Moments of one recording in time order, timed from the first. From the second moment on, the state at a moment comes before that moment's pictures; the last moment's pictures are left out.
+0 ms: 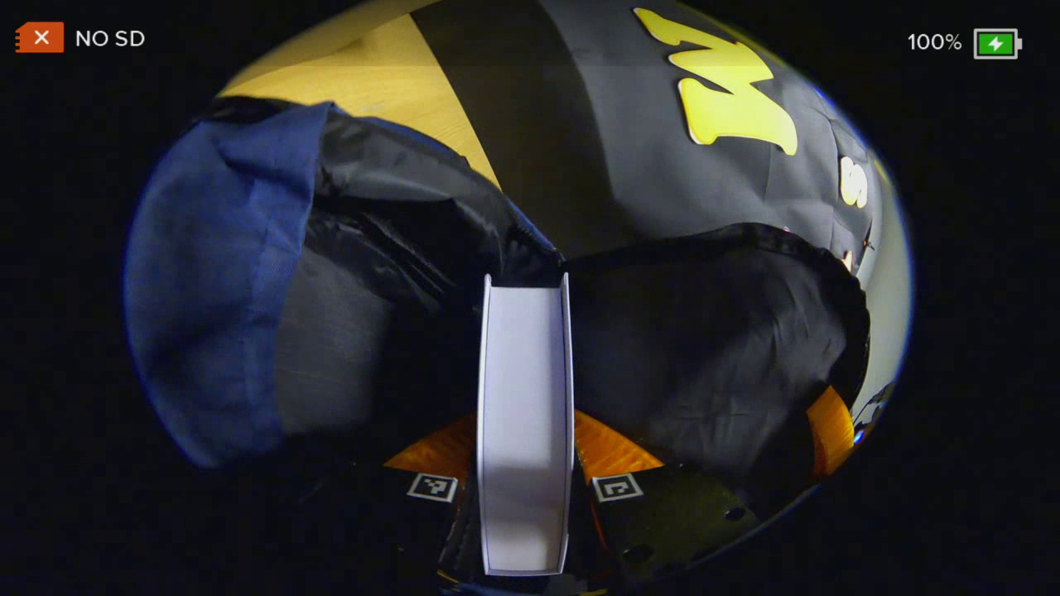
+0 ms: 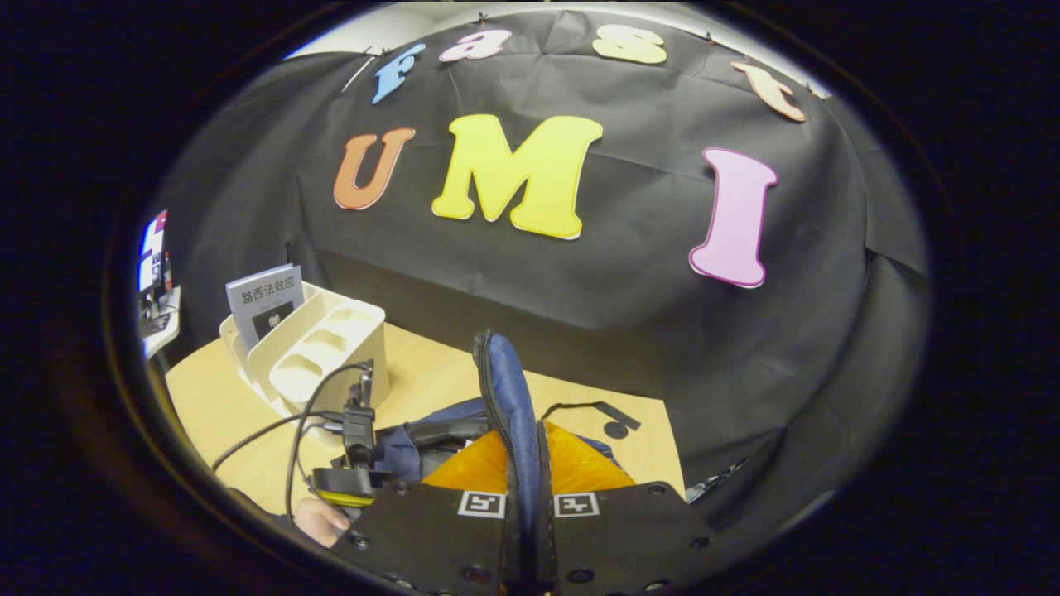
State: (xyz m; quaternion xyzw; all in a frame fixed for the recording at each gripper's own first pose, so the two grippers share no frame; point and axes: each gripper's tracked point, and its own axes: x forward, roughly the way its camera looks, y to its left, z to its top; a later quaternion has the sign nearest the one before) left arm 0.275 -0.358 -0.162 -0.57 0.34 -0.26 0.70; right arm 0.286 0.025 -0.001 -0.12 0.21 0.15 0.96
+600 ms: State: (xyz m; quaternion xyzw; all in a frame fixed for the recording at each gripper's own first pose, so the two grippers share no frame) left arm 0.251 -0.280 -0.196 -0.29 0.38 -0.19 0.86; right arm 0.290 -0.006 -0.021 -0.09 0.22 0.13 0.96
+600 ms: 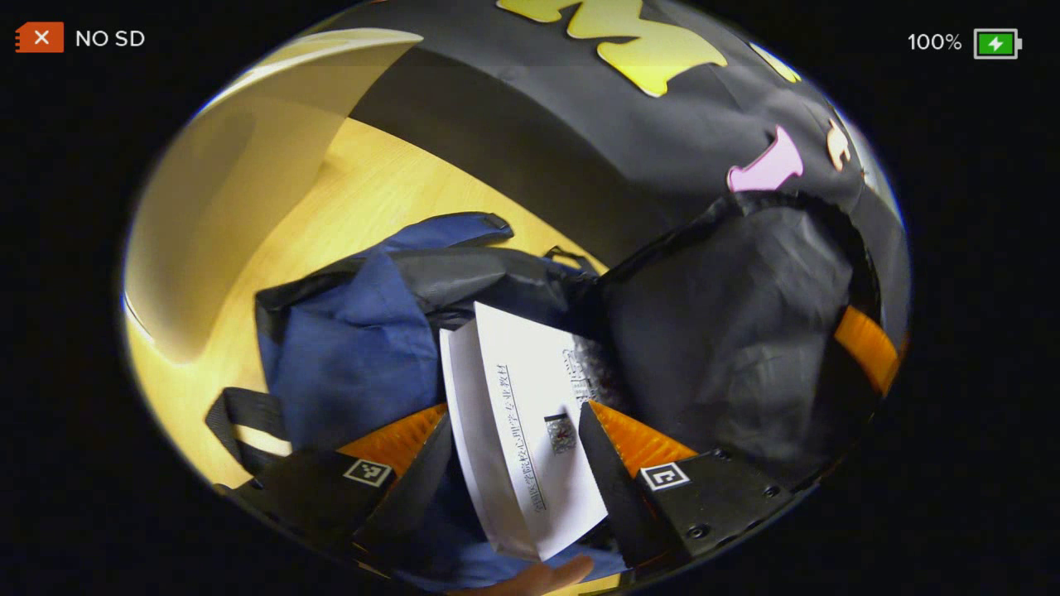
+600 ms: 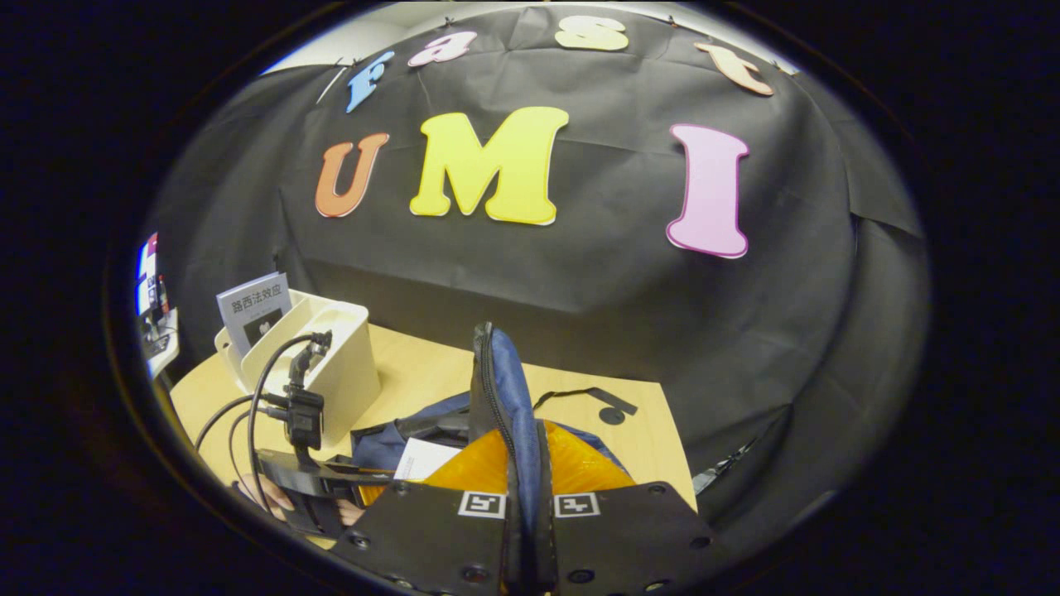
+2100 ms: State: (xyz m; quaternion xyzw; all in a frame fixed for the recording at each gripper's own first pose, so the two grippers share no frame) left arm 0.287 0.057 0.043 0.01 0.24 0.00 0.97; right arm 0.252 0.010 -0.059 -0.04 0.22 0.13 0.97
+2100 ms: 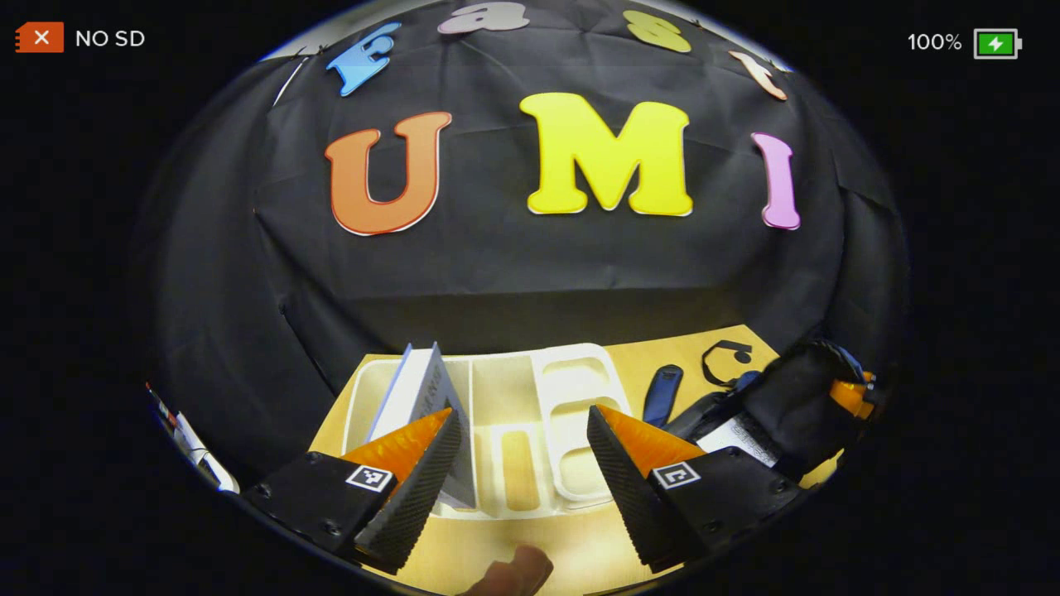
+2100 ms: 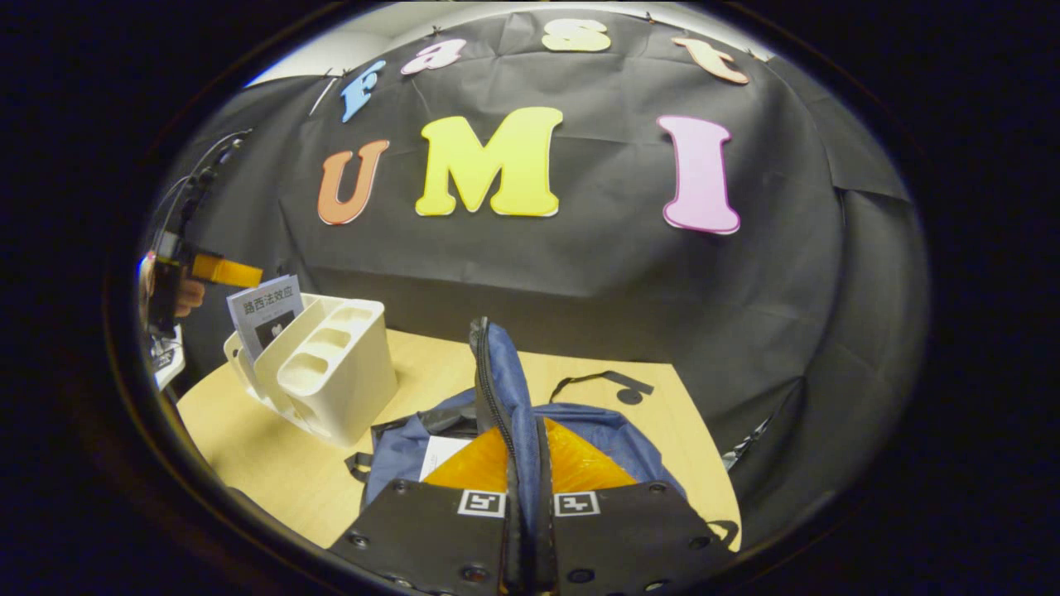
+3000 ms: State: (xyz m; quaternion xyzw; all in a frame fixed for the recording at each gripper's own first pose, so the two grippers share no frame) left arm 0.332 0.148 -0.057 0.04 0.50 0.05 0.87; right arm 0.238 0.011 -0.081 -0.03 0.23 0.15 0.96
